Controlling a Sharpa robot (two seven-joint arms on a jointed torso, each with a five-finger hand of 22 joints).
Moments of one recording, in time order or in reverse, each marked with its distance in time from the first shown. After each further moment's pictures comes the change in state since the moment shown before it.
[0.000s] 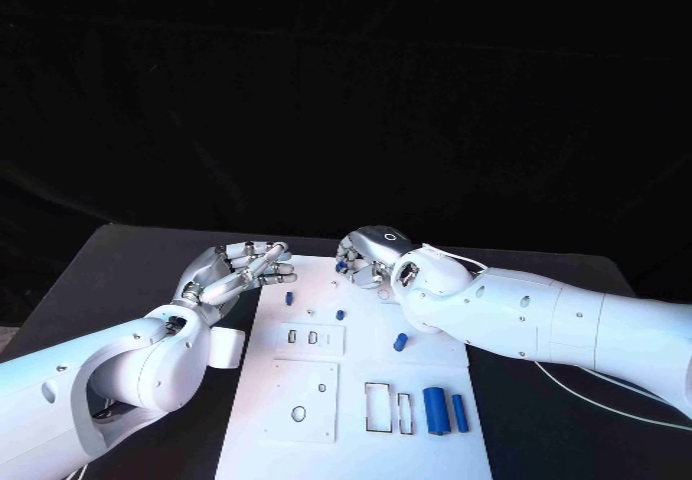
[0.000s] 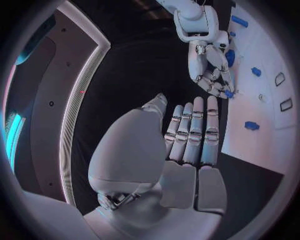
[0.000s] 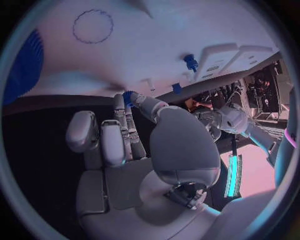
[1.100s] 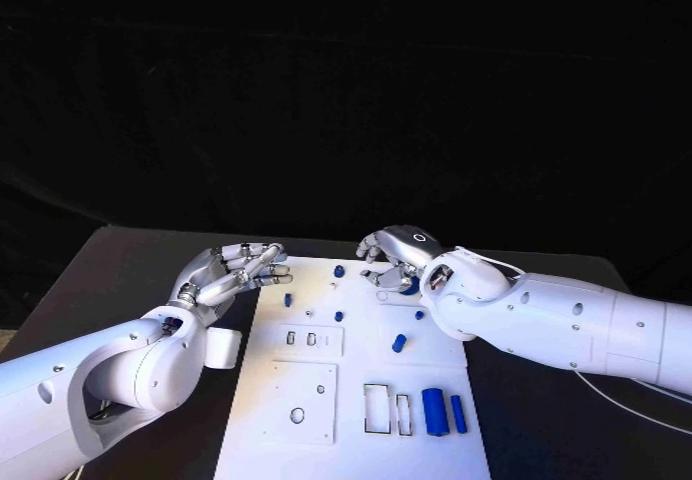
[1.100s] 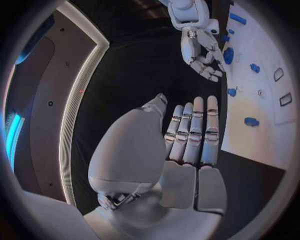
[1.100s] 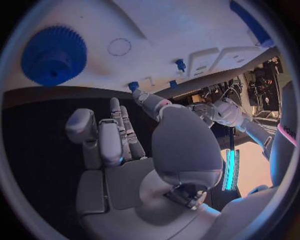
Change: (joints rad) left arm 0.000 -0.005 0.000 -0.011 0.006 0.002 -0.004; left_hand 0.000 0.000 0.003 -0.003 0.000 0.000 0.000 0.000 0.000 0.000 0.000 0.000 0.000 0.000 0.000 0.000 0.001 0.000 0.000 0.000 0.000 -0.001; right arm 0.002 -0.173 0.012 0.171 -0.001 -0.036 0.001; right_hand -0.027 -0.096 -0.035 0.029 0.036 -0.122 0.062 -0.082 0.035 -0.095 0.057 -0.031 -0.028 -0.004 0.032 -0.021 -0.069 0.000 -0.057 0.040 -0.044 -0.050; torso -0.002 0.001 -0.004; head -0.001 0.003
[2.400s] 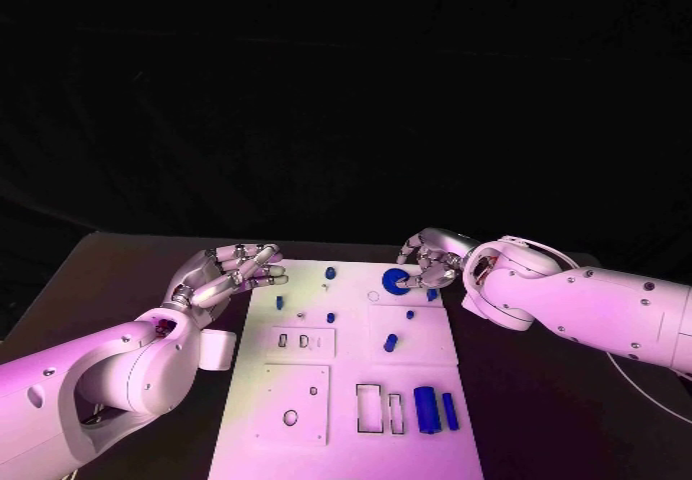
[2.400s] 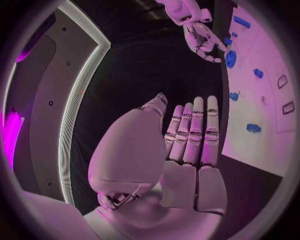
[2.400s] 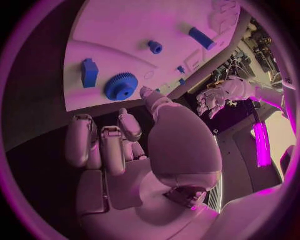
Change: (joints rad) left arm 0.000 -0.004 0.000 0.003 0.011 0.007 0.000; left_hand 0.004 -0.004 0.000 0.000 0.000 0.000 0.000 0.000 -0.001 0.000 0.000 -0.004 0.000 0.000 0.000 0.000 0.001 0.000 0.000 0.000 0.000 -0.001; right arm 0.033 -0.175 0.015 0.069 0.303 0.234 -0.048; right_hand 0.066 -0.008 -0.272 0.148 0.112 -0.157 -0.030 0.155 0.094 0.198 -0.044 1.065 1.019 0.002 -0.034 0.184 0.256 -0.016 0.132 -0.033 0.114 0.217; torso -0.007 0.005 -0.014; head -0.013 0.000
